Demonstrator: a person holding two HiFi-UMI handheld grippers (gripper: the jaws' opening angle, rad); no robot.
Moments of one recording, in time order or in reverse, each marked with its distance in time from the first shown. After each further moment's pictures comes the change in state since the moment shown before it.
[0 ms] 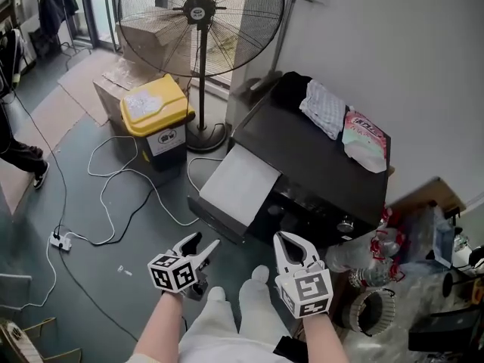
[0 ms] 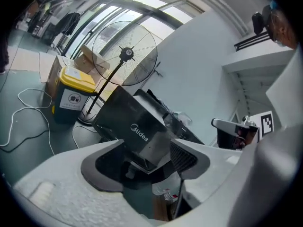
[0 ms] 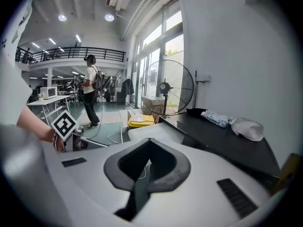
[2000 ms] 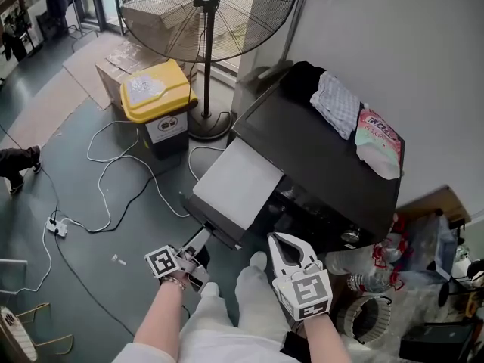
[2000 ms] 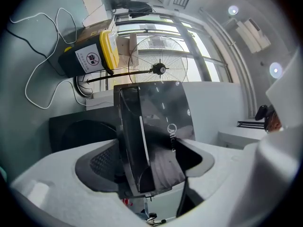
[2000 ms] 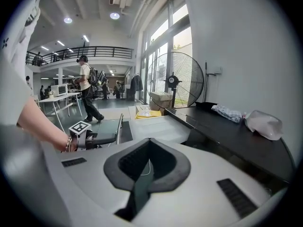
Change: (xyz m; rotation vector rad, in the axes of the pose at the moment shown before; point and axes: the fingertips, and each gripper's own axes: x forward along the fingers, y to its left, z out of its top) left arm 0.047 0.037 -0.009 -0.652 -0.279 -0.299; right arm 0.037 -0.012 -0.031 -0.025 0.041 0.128
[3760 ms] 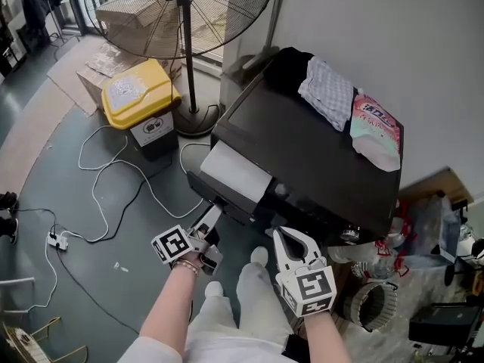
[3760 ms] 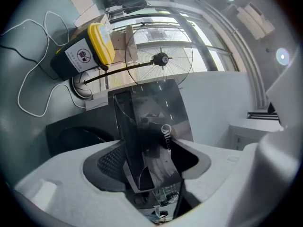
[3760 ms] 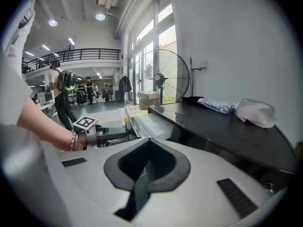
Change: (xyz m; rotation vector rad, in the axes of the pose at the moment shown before) left arm 0.105 0.001 0.019 0.075 0.048 0.104; right arm 0.019 -0.056 -0.011 0.104 0.005 -0.099
